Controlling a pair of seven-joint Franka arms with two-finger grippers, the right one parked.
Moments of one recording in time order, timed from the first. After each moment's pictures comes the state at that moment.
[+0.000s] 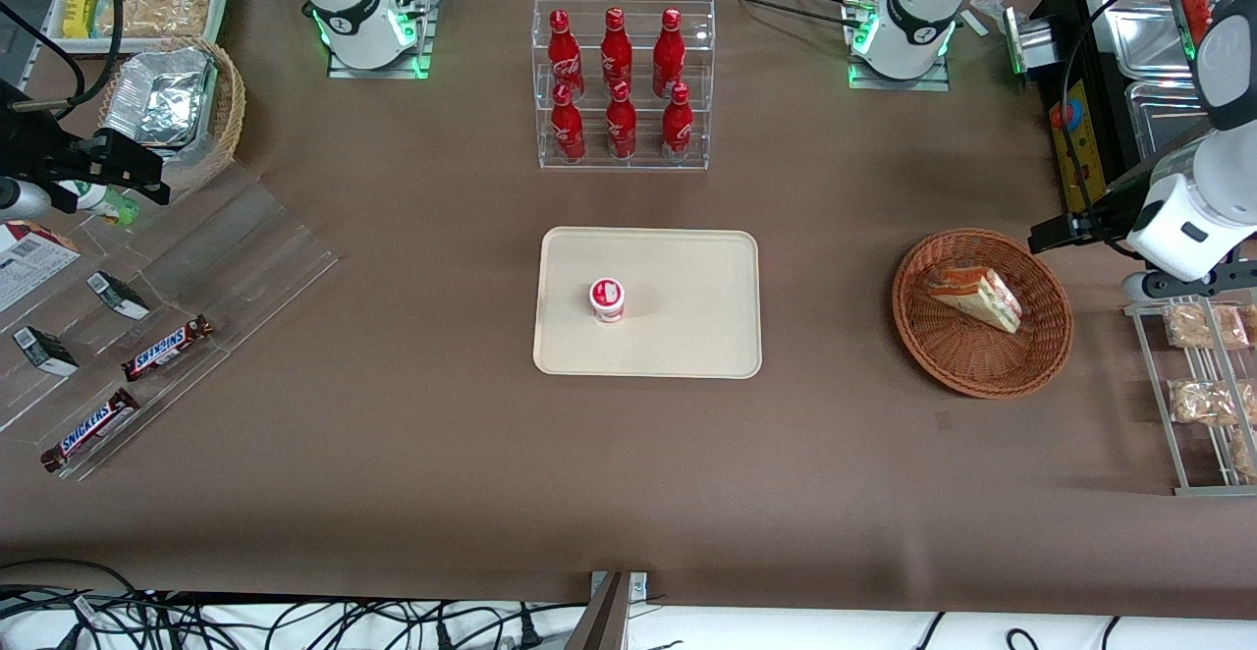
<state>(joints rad) 0.12 0.13 -0.09 -1.74 0.00 1.72 -0.19</state>
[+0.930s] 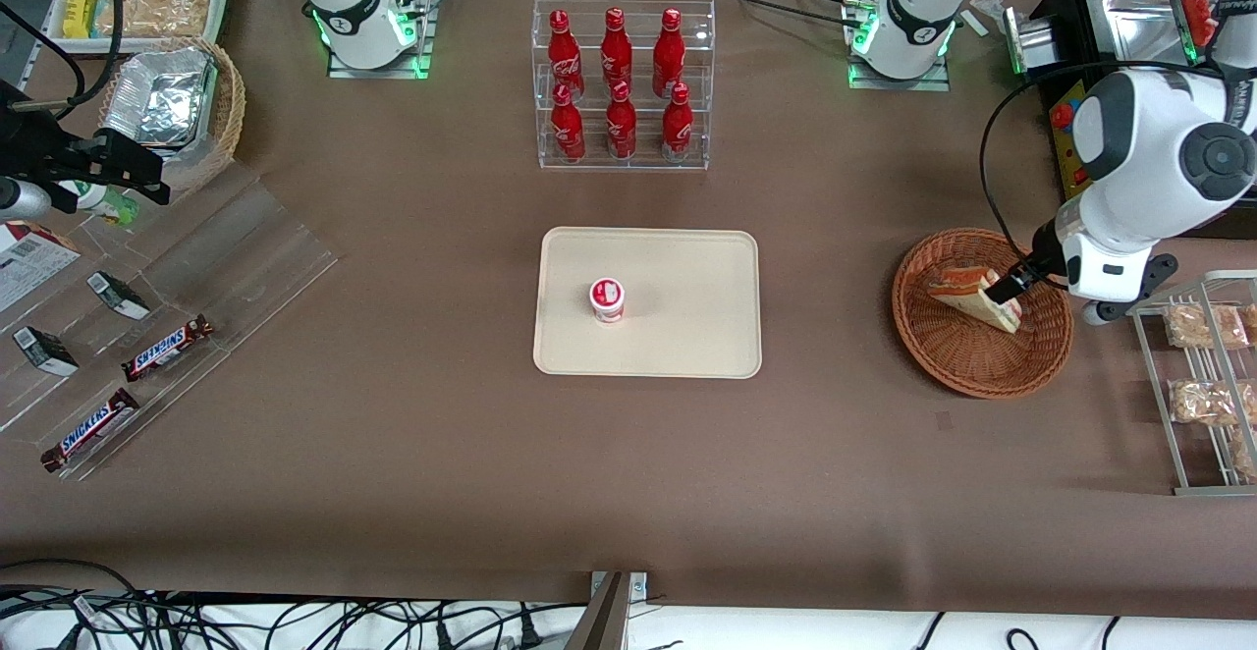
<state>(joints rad) 0.14 0.13 -0.09 -2.15 0.05 2.26 -0.68</state>
